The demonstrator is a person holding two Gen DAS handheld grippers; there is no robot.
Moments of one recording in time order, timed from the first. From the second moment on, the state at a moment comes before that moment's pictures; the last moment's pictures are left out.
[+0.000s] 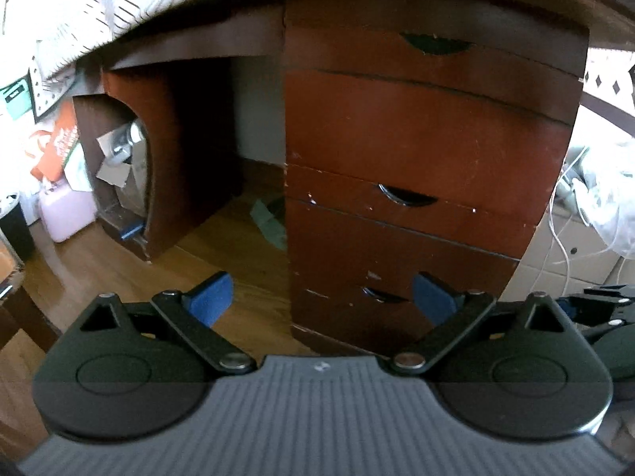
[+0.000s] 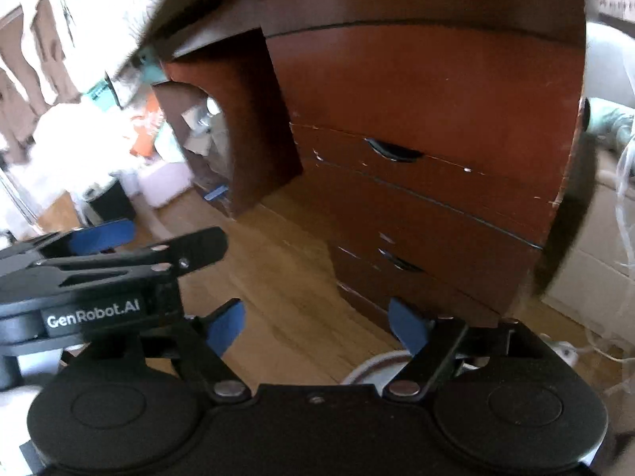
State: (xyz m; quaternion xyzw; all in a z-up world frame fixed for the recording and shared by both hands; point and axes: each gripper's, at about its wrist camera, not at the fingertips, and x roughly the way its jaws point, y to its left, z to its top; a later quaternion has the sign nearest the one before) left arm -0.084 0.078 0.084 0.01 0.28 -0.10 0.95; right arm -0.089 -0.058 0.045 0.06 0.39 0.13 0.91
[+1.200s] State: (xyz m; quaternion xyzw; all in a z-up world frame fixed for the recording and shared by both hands) left arm -0.049 0.047 0.022 0.06 0.28 -0.03 0.96; right arm -0.047 -0.048 0.010 -0.19 0.33 0.03 0.93
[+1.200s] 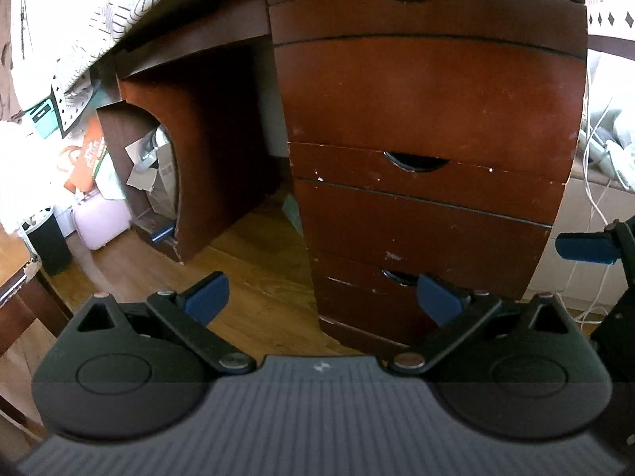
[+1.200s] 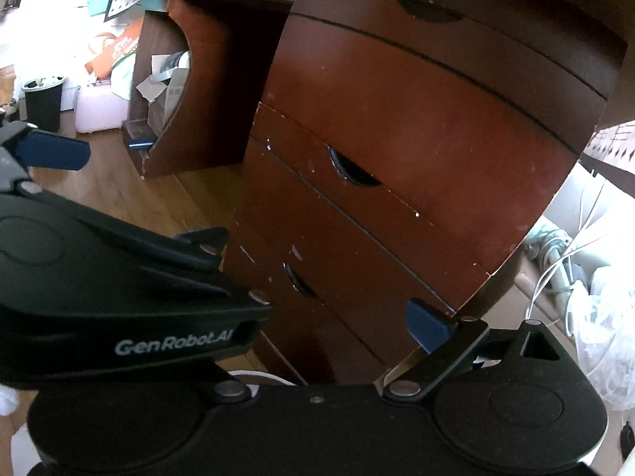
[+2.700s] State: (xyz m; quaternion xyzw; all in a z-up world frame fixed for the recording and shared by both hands) left arm -0.056 0.050 0.009 -0.03 0.33 -0.06 0.94; right arm -0.060 -0.046 0.006 -0.17 0.36 0.05 0.91
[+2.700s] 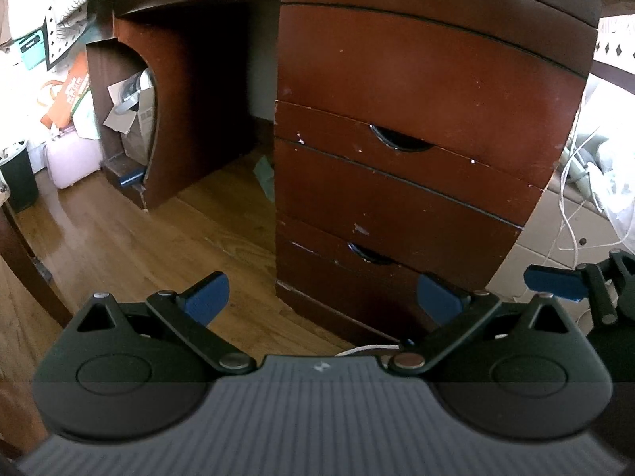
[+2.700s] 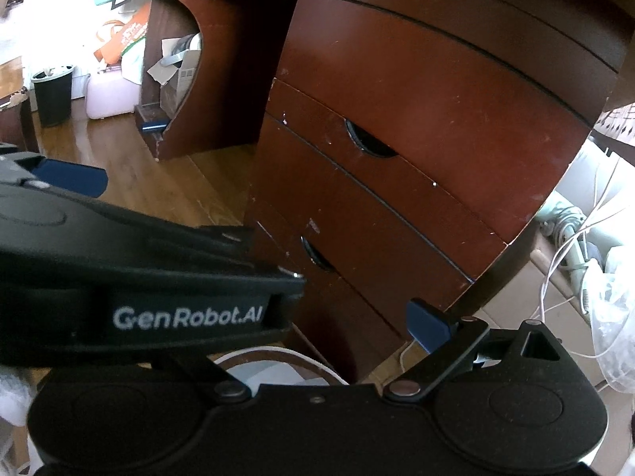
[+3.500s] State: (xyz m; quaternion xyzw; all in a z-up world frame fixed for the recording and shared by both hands) left arm -0.060 0.055 0.012 -0.08 0.33 -0.07 0.94; right arm -0.058 -0.050 0.008 -0.15 0.37 0.05 0.91
